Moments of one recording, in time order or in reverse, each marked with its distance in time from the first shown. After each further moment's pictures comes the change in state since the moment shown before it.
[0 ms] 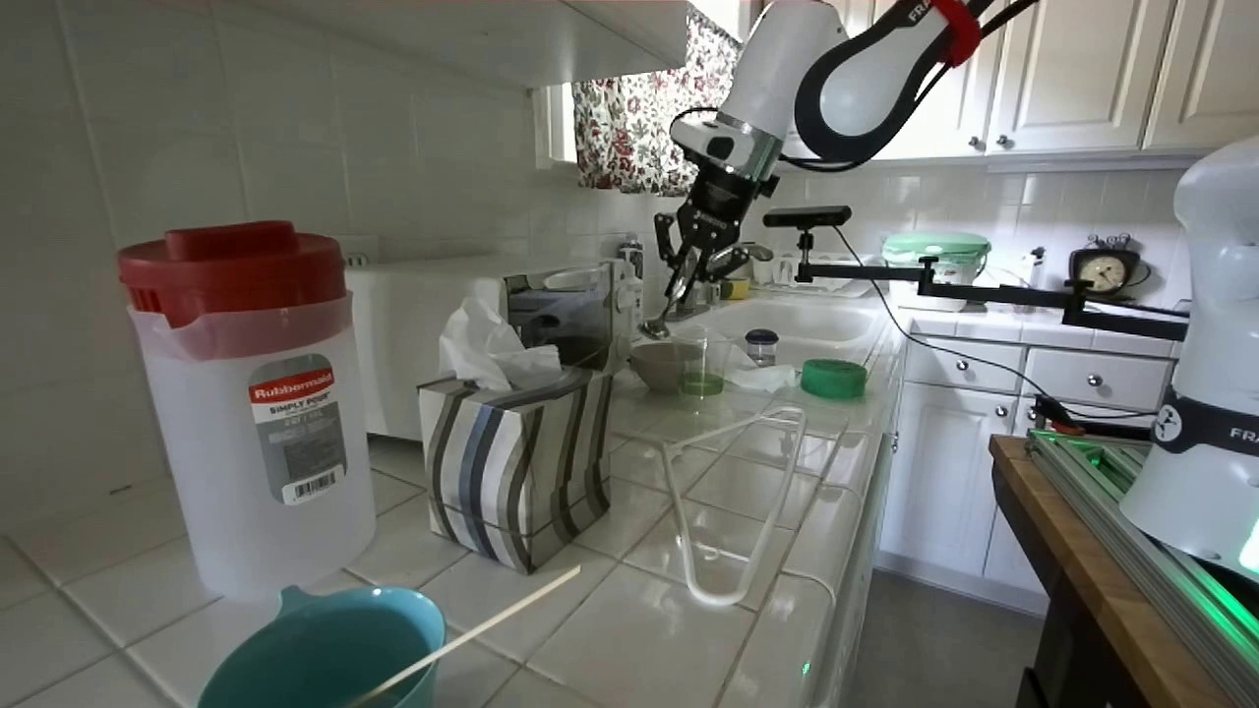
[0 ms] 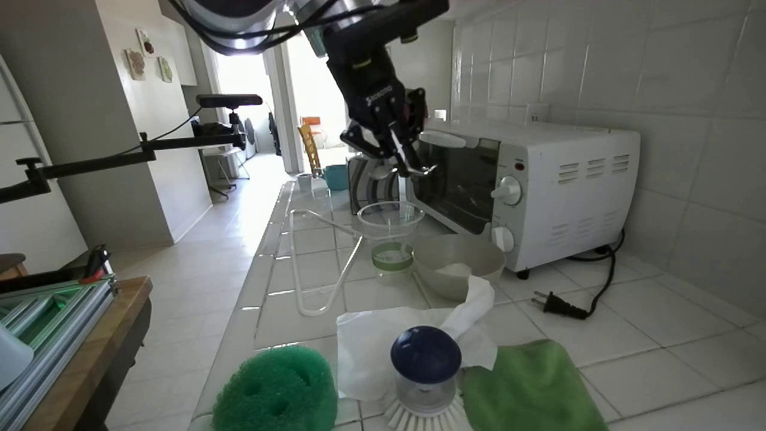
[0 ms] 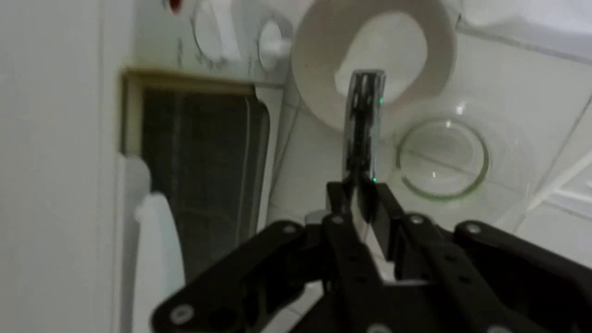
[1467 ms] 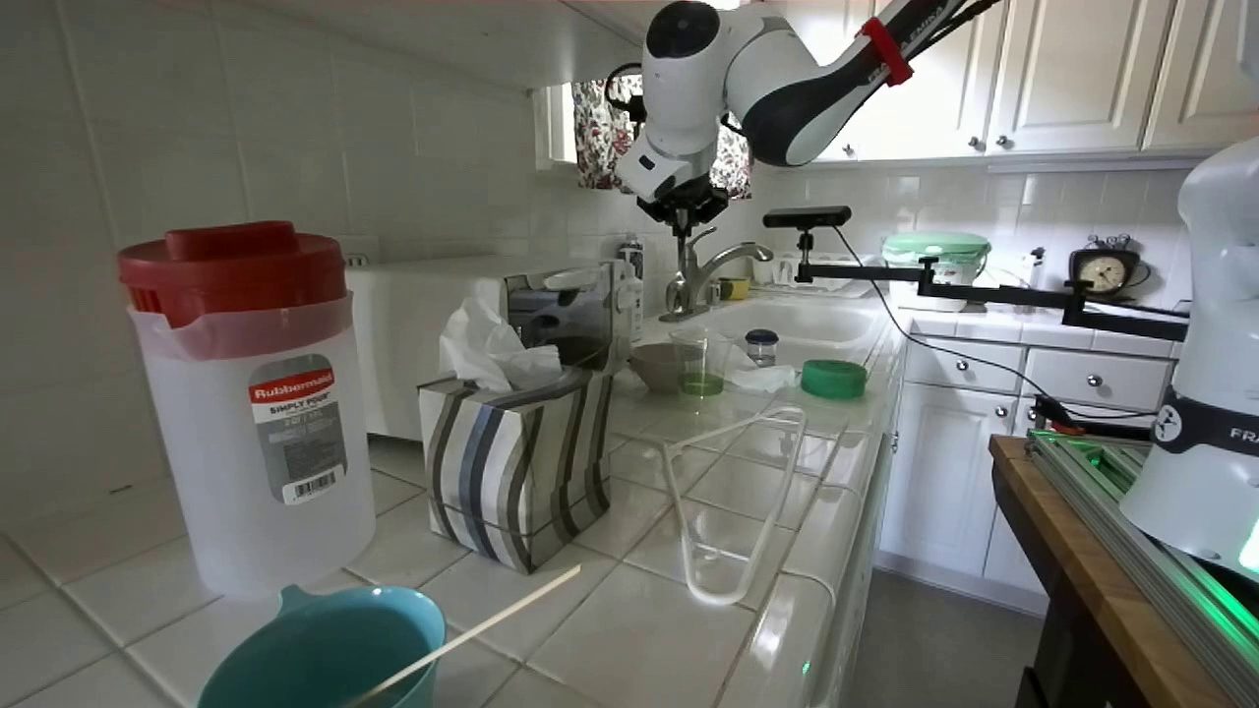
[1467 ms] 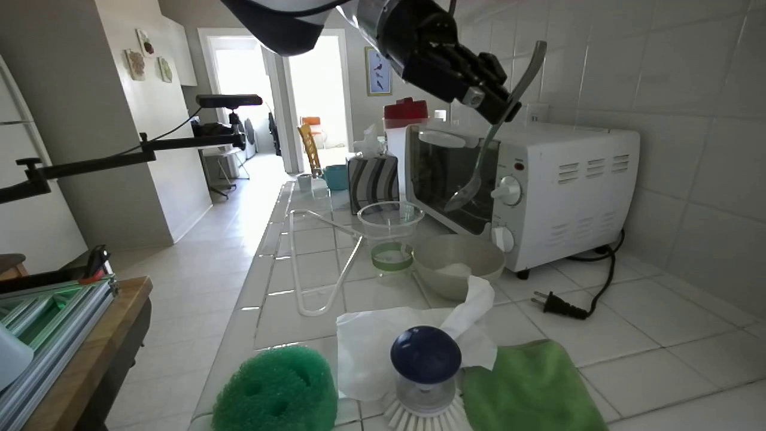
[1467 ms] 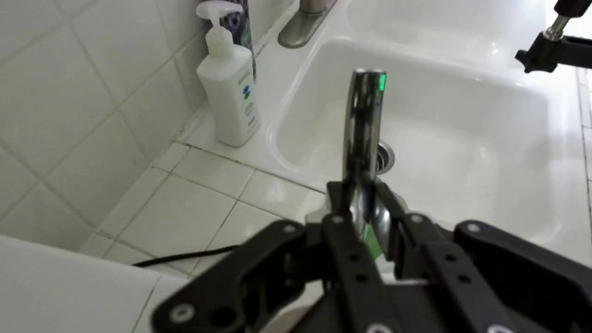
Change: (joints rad) arm -0.047 0.177 0.099 0.388 -1.031 -0.720 0.530
